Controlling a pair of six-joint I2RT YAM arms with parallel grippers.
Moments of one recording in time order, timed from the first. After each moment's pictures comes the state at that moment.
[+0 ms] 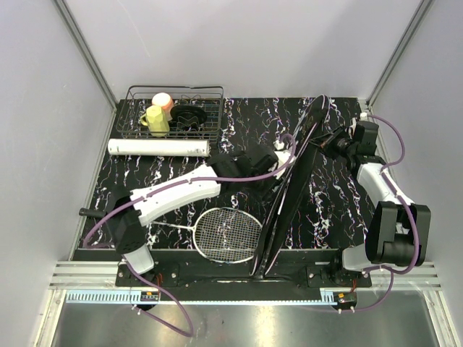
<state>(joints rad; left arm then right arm) -1.04 1.68 1.56 -0.74 0.03 -0.14 -0.11 1.43 0.92 0.02 -0.53 0.85</state>
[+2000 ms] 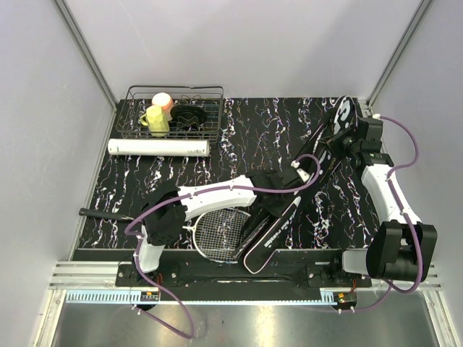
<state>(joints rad) -1.16 1.98 1.63 -0.72 -0.09 -0.35 -0.09 1.32 1.01 -0.26 -0.26 0.94</state>
